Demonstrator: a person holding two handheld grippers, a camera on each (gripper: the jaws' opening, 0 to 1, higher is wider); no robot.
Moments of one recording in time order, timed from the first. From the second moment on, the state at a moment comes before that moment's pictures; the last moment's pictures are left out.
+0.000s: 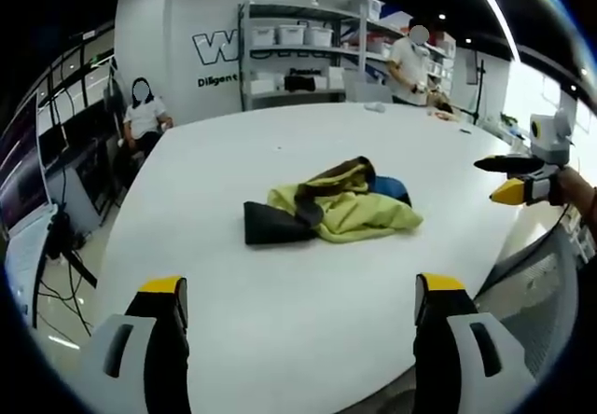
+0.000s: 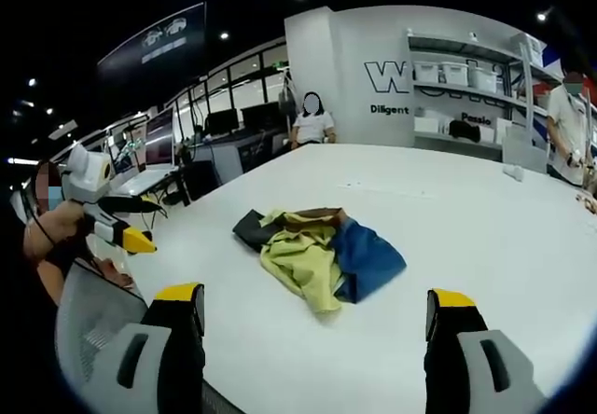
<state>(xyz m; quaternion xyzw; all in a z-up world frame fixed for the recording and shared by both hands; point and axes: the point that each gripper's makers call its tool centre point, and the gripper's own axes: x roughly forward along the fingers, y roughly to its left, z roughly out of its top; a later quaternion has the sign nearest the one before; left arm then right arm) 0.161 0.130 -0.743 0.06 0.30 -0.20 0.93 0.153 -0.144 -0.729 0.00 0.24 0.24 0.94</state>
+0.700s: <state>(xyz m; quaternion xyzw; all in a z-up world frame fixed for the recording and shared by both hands) 0.166 0.137 -0.743 0.05 0.29 -0.19 0.93 0.159 -0.142 -0.732 0.00 0.25 0.24 0.94</state>
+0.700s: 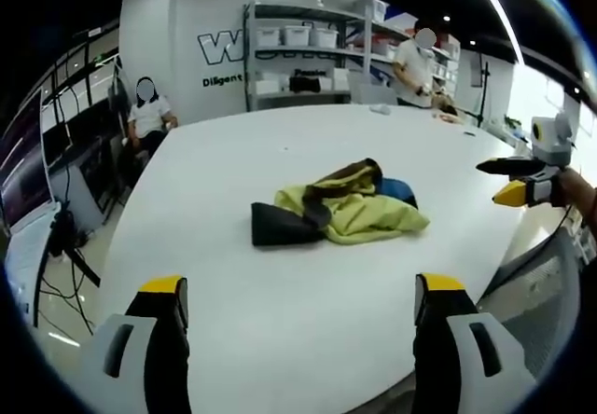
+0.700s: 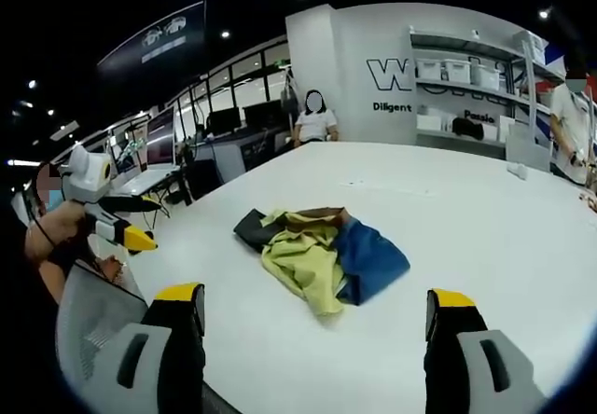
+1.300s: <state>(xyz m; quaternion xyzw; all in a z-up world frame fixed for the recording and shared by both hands) 0.170 0.135 -0.743 0.06 0.30 -0.20 0.93 0.167 -0.143 -0.729 0.01 0.25 0.24 0.94</state>
